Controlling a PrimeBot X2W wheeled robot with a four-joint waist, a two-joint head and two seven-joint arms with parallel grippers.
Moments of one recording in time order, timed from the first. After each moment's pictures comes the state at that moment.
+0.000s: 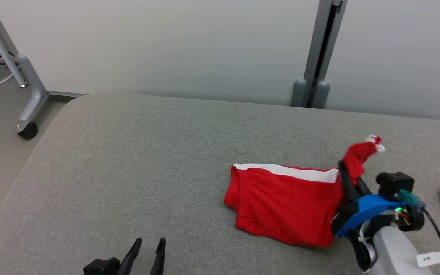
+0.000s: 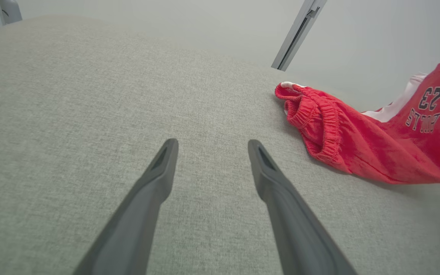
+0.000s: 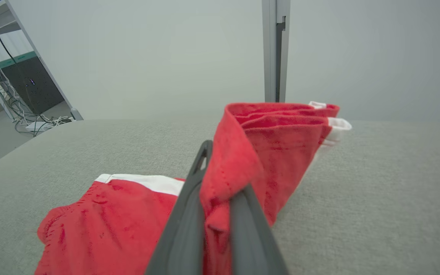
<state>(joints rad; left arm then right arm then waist) 0.00 0.18 -0.39 0.48 -0.55 -0.13 -0.26 -0.40 -0.07 -0.04 0.79 0.19 0.13 -0.26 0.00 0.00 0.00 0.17</state>
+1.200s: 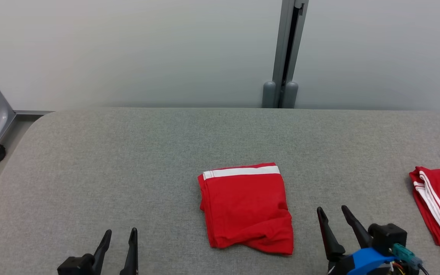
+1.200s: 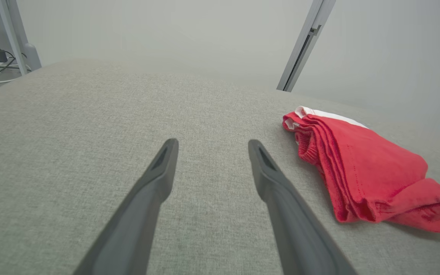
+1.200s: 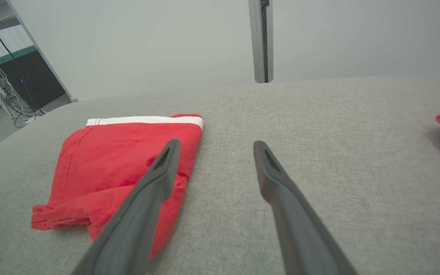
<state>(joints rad) 0.01 0.15 -0.19 0.45 -0.40 -0.13 -0.26 -0.13 -0.05 0.12 0.52 0.24 0.13 -0.26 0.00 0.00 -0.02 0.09</state>
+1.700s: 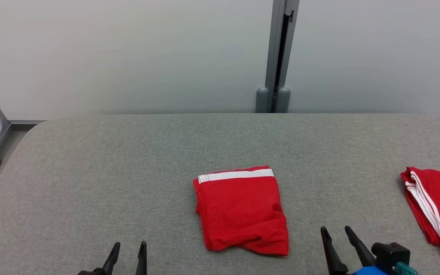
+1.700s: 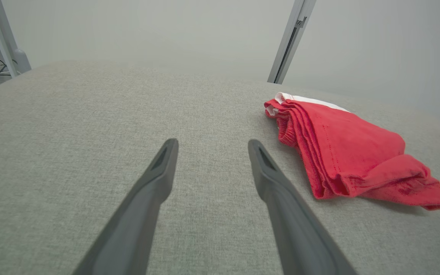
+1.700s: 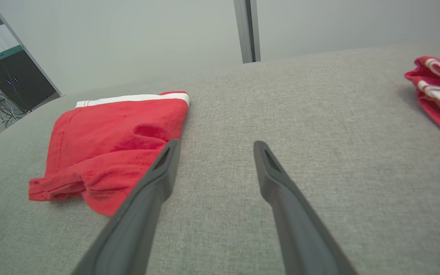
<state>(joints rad) 0.10 0.10 -0.16 0.40 -0.30 -0.13 -0.26 -0.04 -0.05 0.09 0.51 0.27 0.13 -0.26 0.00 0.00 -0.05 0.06</state>
